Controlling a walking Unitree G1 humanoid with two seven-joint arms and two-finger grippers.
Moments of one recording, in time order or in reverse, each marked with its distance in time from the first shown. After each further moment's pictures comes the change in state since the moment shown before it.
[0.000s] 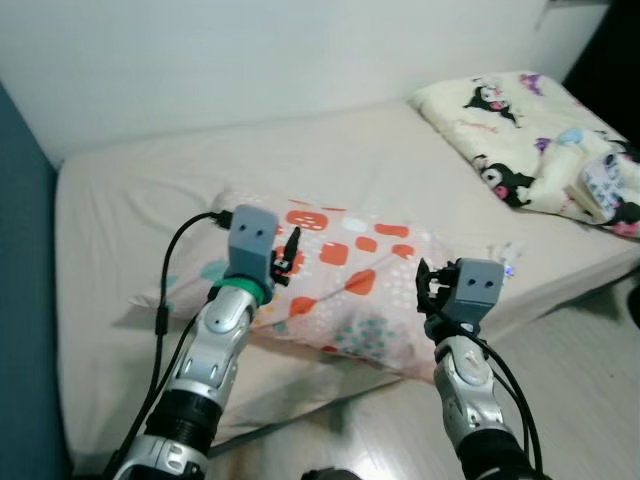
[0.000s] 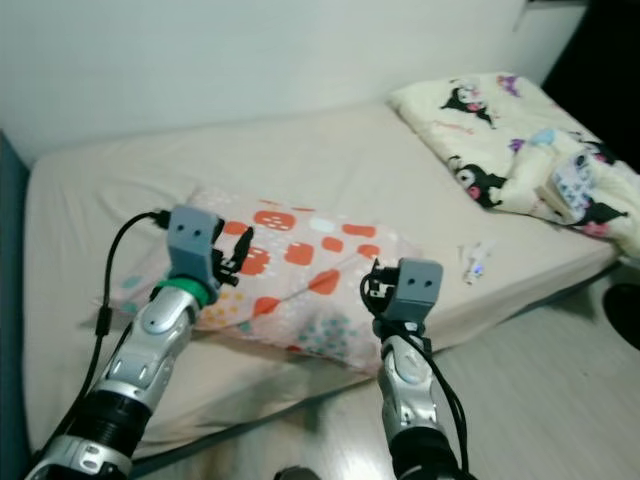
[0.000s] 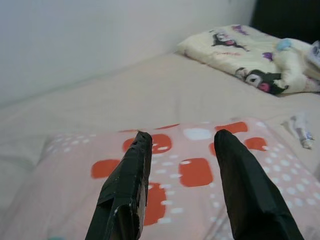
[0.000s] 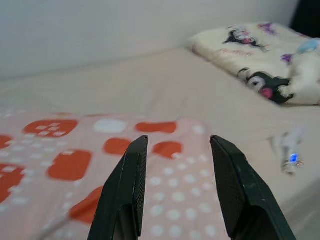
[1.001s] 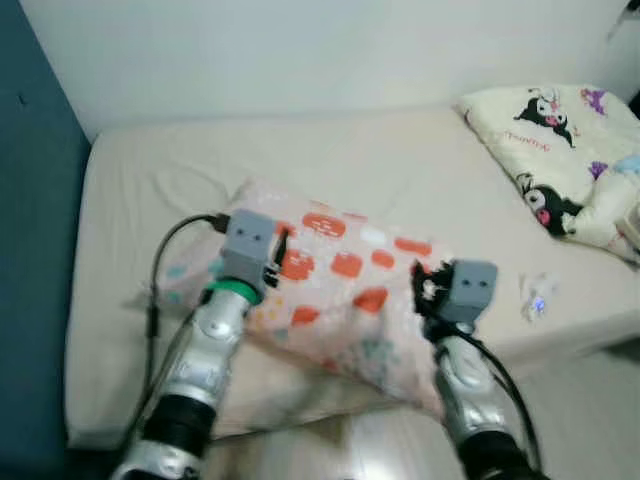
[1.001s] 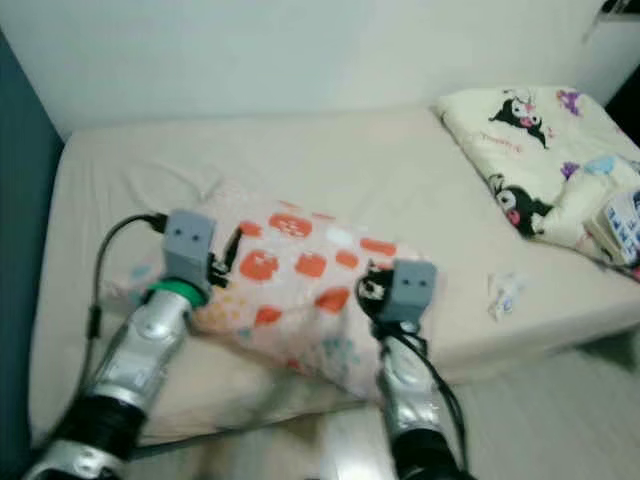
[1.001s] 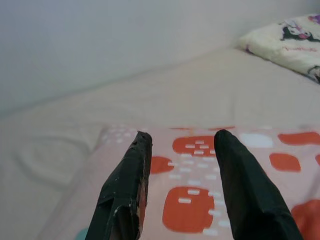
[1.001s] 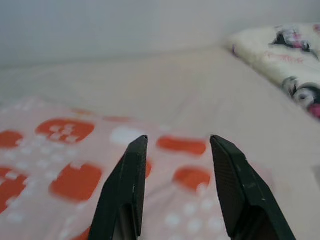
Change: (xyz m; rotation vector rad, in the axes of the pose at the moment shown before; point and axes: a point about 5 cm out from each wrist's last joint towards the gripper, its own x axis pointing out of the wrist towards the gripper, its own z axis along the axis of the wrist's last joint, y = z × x) left arm -0.001 0.006 -0.001 0.077 -0.007 0.072; right arm 0.002 0.000 0.002 -0.004 -0.008 0.001
